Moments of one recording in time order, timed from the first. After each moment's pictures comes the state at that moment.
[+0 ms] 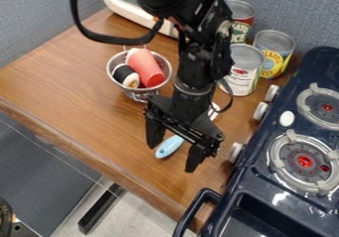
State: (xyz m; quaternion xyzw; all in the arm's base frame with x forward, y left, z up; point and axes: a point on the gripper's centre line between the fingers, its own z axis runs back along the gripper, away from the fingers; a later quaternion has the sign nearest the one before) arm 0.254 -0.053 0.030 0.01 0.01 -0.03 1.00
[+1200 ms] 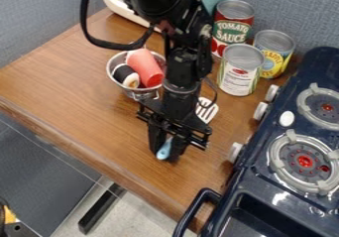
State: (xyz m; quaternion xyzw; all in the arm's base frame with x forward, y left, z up) arm 0.266 -0.032 0.007 -0.02 0.03 0.00 1.00
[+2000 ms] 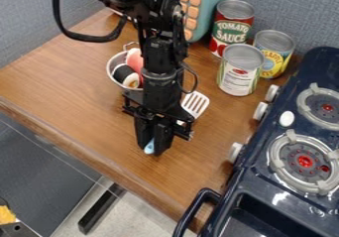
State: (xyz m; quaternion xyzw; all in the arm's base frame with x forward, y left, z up) arm 0.257 -0.019 0.018 -0.07 0.05 -0.03 1.00
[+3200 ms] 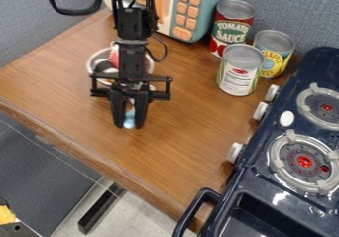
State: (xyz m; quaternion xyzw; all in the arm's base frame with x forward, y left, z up) arm 0.255 0.033 0.037 -0.04 0.15 0.27 0.95
